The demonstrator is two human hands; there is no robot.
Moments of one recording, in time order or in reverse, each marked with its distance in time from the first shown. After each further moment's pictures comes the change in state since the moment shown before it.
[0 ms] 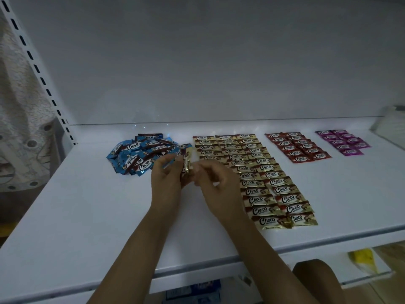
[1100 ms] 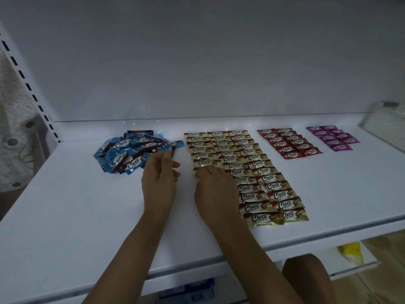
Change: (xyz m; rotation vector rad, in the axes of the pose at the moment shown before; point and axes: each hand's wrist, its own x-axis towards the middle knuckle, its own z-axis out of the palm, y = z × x) left_hand -0.001 -0.008 0.002 0.362 0.097 0.155; right_hand -0.006 0.018 0.000 -0.968 -0.083 -0.012
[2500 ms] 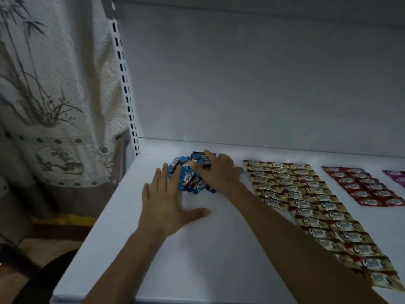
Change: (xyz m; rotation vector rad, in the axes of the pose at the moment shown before) left_hand 0.048 -0.019 -0.134 1.081 -0.194 0.156; right_hand 0.121 -0.096 0.072 0.127 -0.518 0.004
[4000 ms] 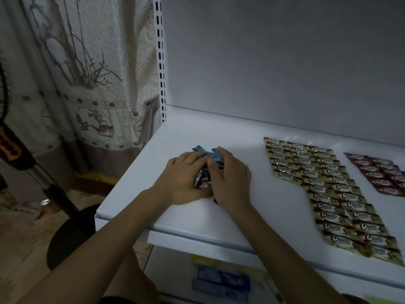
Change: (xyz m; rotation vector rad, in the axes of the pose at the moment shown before) left_hand -0.032 -0.011 -0.012 0.027 -0.083 0.321; right_hand -0.132 -0.020 0.018 0.361 0.231 -0.175
